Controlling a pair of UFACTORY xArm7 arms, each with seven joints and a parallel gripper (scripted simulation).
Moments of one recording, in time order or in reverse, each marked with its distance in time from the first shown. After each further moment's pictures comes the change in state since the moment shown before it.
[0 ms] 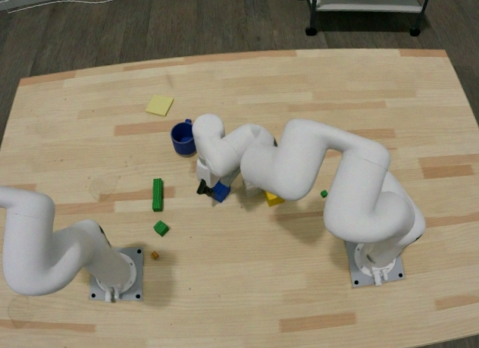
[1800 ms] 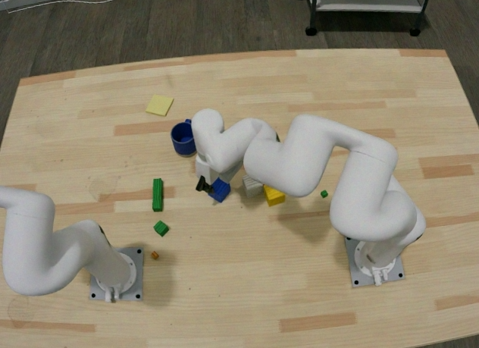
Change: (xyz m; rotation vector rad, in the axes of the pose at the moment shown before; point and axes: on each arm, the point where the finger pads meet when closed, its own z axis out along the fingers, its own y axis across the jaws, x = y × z) left arm 0.000 0.000 0.000 0.000 0.000 0.000; right arm 0.000 0.000 -0.020 0.000 0.000 0.000
